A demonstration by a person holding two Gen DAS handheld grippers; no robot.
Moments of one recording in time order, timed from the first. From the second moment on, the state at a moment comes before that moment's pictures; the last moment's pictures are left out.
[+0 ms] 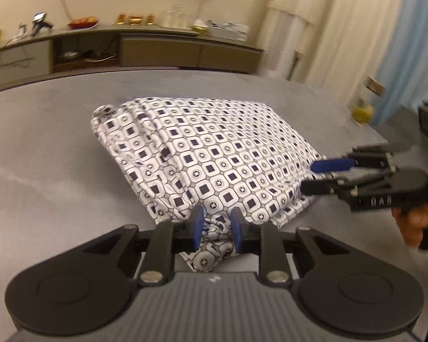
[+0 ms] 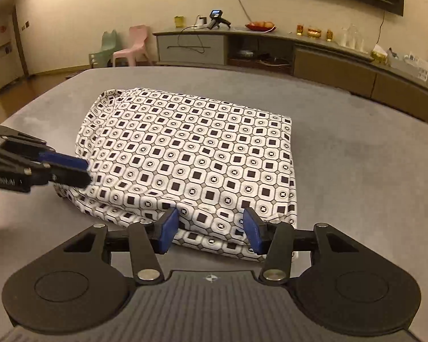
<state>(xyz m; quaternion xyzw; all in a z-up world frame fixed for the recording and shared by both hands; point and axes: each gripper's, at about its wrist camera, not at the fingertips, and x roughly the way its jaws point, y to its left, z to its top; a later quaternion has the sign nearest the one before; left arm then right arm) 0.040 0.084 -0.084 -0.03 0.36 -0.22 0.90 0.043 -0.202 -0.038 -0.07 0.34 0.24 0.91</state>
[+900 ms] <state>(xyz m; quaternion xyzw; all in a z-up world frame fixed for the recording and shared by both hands) 0.058 0.058 -0.083 0.00 0.40 -0.09 0.91 0.079 -0.186 -0.047 -0.07 0.34 0.23 0.91</state>
